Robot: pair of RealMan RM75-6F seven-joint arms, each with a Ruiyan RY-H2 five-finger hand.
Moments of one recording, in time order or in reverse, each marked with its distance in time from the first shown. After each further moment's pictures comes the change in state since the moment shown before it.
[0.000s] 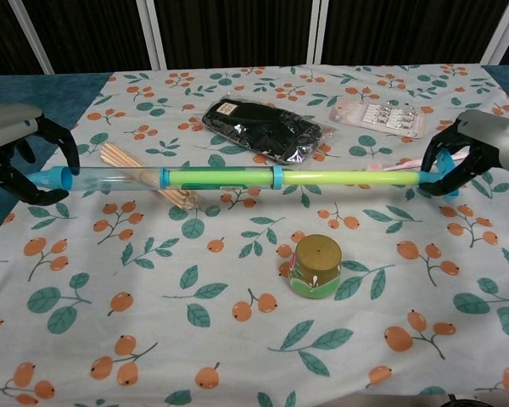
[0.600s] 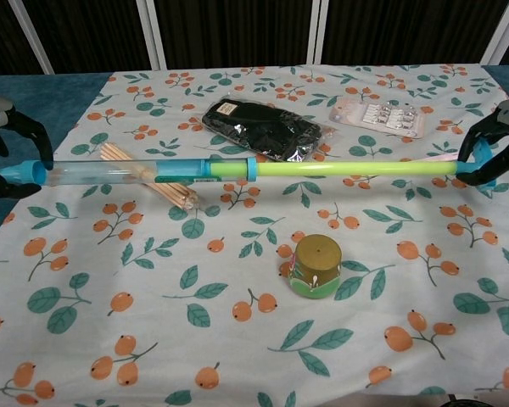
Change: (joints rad) left arm 0.018 0.085 0.011 0.002 0.011 -0.043 -0.046; right arm -0.024 0.066 0.006 0.011 0.021 -0.002 0.007
